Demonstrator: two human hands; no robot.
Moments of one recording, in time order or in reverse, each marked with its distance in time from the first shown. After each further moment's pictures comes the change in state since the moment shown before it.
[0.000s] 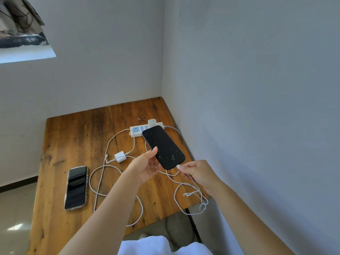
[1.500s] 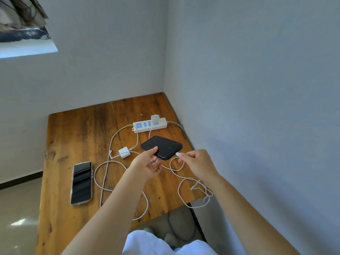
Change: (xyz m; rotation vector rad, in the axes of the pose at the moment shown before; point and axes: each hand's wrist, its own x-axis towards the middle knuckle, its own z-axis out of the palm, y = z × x) left_hand -0.012 0.007 -0.003 -0.097 0.168 -0.157; right_hand 0.006 -0.011 0.023 -0.127 0.158 -0.194
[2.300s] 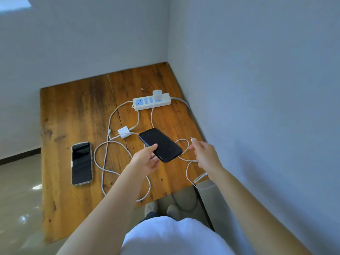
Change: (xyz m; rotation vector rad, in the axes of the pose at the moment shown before) left_hand 0.048 -0.024 -0.028 0.146 0.134 -0.006; right_hand 0.029 0.053 0.014 0.159 0.006 0.327
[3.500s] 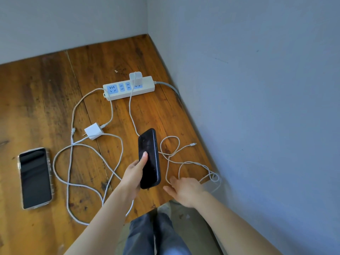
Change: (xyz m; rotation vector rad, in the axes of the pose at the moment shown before) left_hand 0.111 -0.056 -0.004 0.247 -0.058 0.036; right_hand 0.058 0.139 0.045 -1.086 -0.493 -0.309
